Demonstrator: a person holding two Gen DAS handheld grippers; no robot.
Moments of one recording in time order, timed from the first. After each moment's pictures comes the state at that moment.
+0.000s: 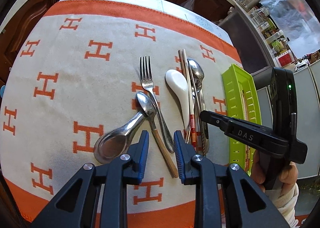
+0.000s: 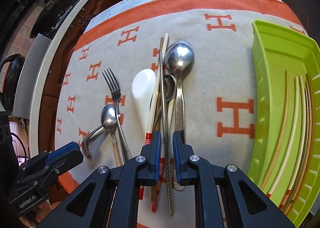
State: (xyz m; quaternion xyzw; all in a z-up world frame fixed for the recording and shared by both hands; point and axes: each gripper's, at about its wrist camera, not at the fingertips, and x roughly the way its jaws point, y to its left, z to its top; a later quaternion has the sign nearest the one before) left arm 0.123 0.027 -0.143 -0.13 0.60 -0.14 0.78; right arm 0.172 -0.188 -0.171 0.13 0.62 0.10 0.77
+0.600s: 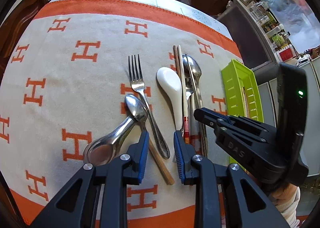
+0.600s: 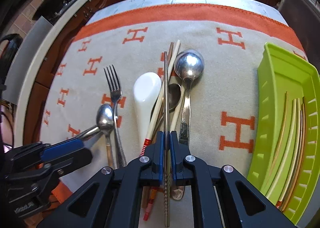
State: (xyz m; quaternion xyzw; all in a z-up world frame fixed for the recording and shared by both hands) left arm 0.139 0.004 -0.150 -0.12 0.61 -0.15 0.77; right arm 0.171 -0.162 -0.165 0.06 0.59 0.10 0.80
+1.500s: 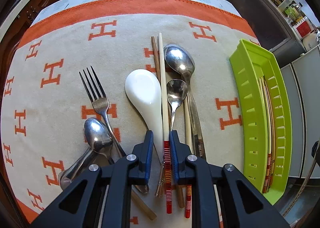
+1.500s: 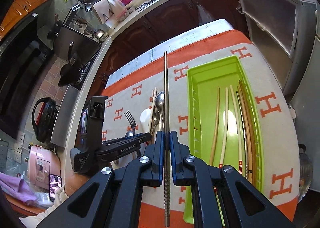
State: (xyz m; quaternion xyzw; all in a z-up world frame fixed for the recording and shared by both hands) left arm 0.180 -0.085 -0.184 0.00 0.63 -0.11 0.77; right arm 0.054 -0.325 -0.049 0.25 0.47 0.10 0.84
